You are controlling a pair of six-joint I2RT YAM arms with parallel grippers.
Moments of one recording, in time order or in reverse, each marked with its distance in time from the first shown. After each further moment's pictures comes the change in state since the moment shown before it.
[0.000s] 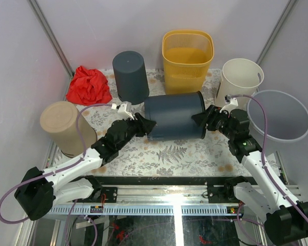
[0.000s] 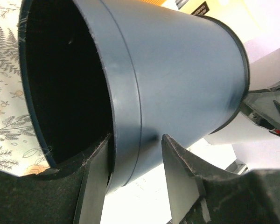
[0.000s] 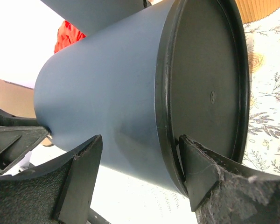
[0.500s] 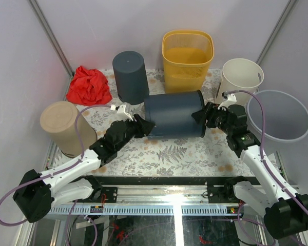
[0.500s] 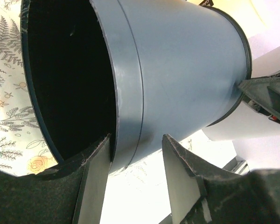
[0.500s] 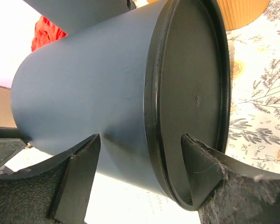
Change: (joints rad) left arm 0.010 -0.033 -0.005 -0.056 0.007 -0.006; right arm 0.005 0.072 0.057 -0.032 0.039 -0.082
